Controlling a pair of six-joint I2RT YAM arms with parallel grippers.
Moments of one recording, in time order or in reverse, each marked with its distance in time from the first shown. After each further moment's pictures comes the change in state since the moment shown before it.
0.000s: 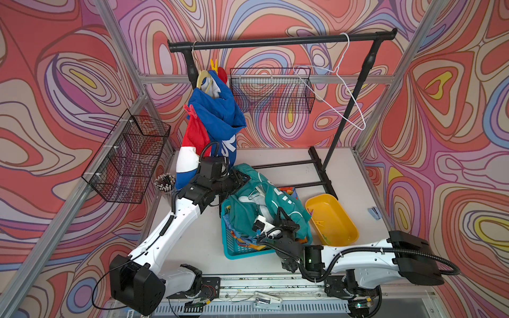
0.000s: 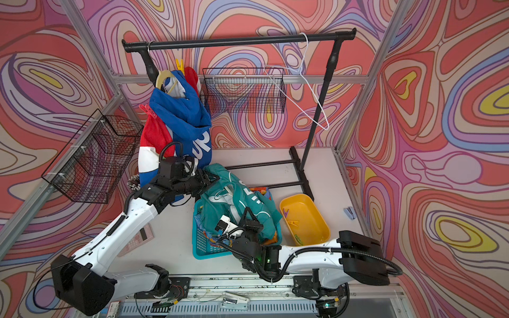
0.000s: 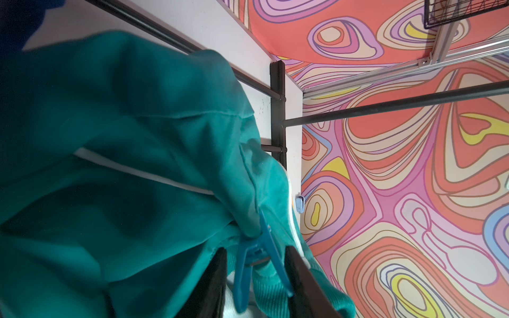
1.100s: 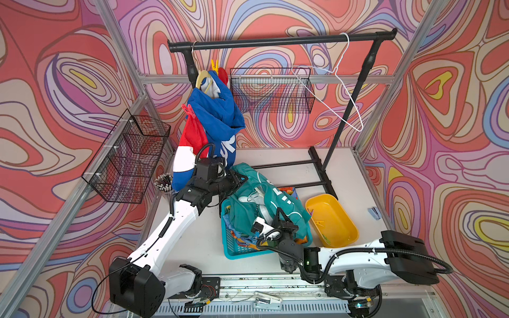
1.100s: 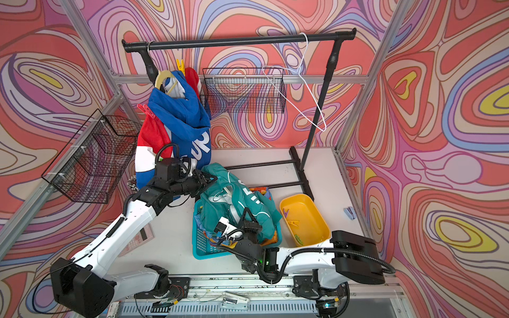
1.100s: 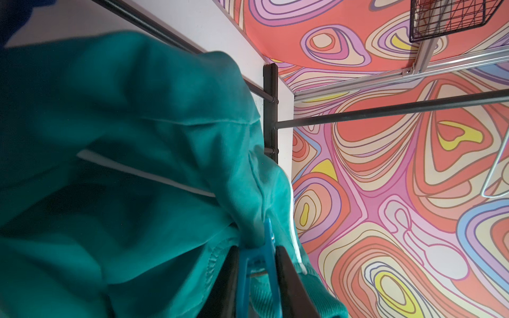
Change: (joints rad) left arm 0.042 -0.024 -0.053 0.054 0.057 -0.037; right arm 0.006 0.036 -0.036 0.163 0.008 -0.113
